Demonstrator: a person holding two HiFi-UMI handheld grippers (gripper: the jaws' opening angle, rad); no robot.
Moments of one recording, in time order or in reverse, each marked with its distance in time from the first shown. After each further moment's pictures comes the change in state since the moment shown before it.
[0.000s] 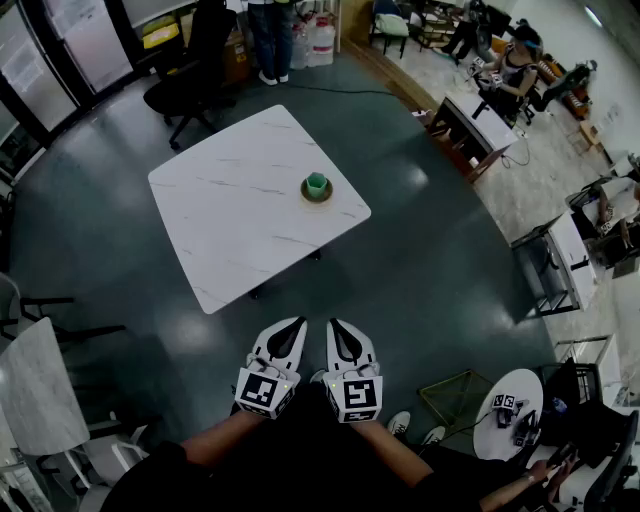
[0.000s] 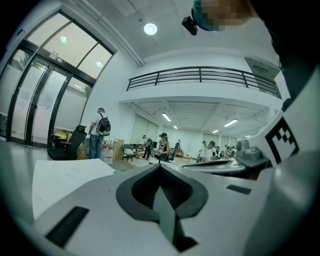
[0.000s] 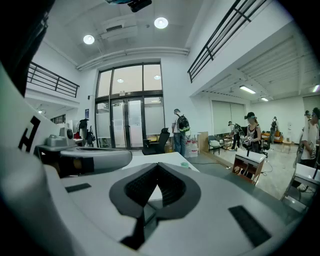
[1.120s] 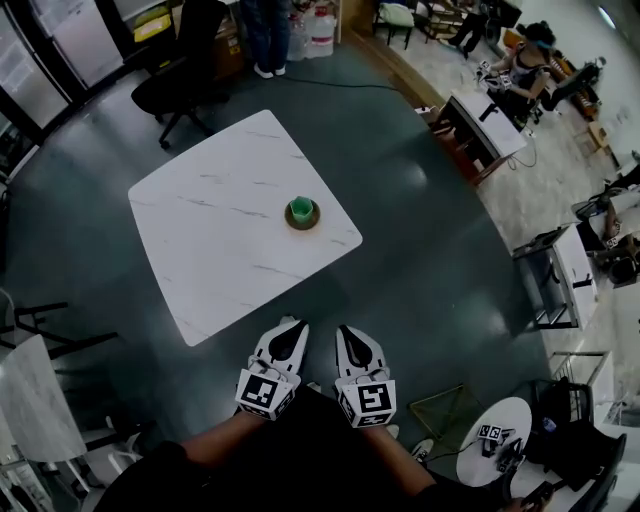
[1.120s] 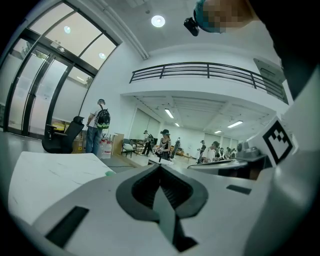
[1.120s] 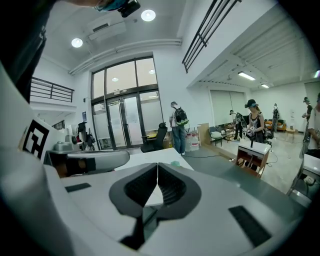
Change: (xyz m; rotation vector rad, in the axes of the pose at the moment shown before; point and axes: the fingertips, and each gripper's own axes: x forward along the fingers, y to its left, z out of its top) left arm 0.141 0.032 -0.006 -0.063 0.041 -0.022; right arm 0.084 -0.117 -0.003 0.072 0.064 0.049
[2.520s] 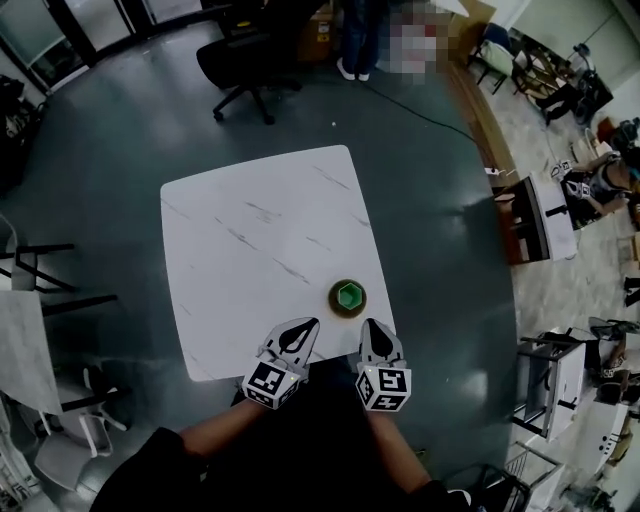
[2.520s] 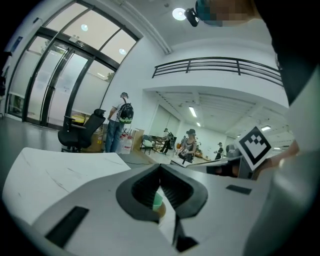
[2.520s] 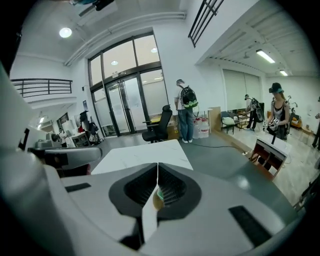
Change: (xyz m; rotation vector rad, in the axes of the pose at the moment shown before) left arm 0.146 0.237 0.032 -0.128 0.031 0.192; right arm 0.302 -0.082 0.048 -0.010 0.221 0.089
